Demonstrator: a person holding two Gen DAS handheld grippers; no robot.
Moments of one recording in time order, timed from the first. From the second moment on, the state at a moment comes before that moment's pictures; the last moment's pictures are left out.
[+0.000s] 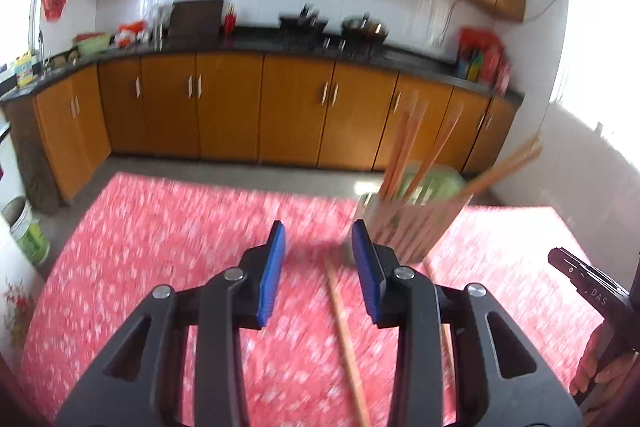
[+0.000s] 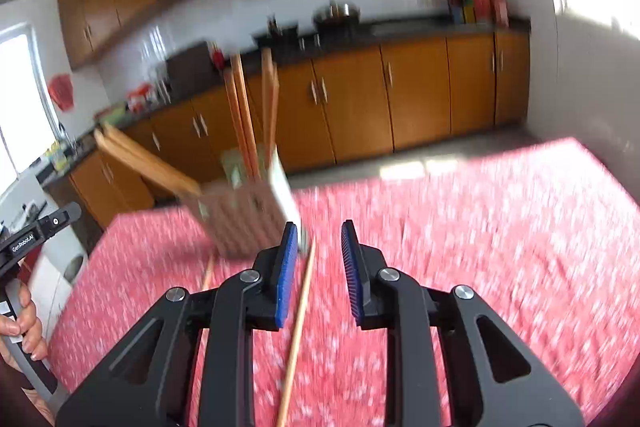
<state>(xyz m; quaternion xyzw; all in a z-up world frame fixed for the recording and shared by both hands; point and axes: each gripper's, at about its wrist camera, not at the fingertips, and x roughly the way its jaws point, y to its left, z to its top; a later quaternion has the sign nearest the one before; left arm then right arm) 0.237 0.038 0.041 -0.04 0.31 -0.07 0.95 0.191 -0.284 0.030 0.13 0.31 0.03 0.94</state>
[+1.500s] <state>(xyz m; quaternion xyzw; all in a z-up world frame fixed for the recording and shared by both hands) 0.265 0.058 -0.108 -0.04 0.43 -0.01 0.90 0.232 -0.264 -0.093 0.06 0.42 -0.05 0.90</state>
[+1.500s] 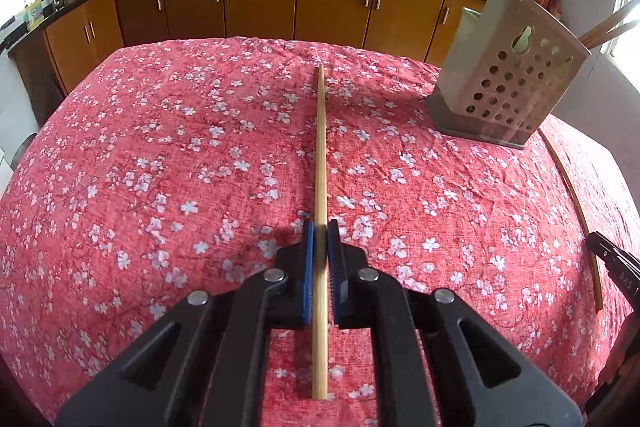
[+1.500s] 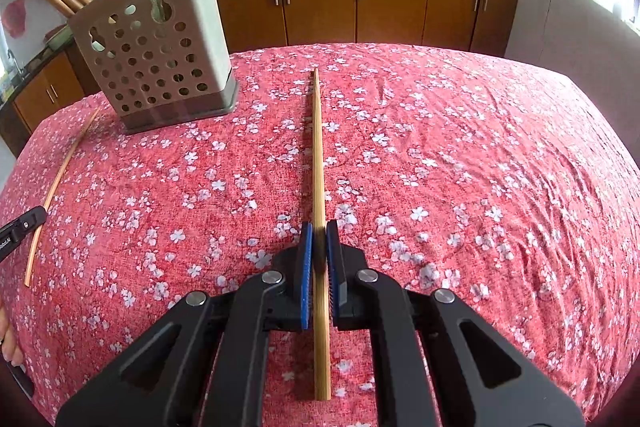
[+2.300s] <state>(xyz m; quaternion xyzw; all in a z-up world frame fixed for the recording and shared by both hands) 0.268 0.057 -0.111 -0.03 0.43 -0.01 0.90 0.229 -0.262 -0.094 0.05 0.42 -0.05 0.90</state>
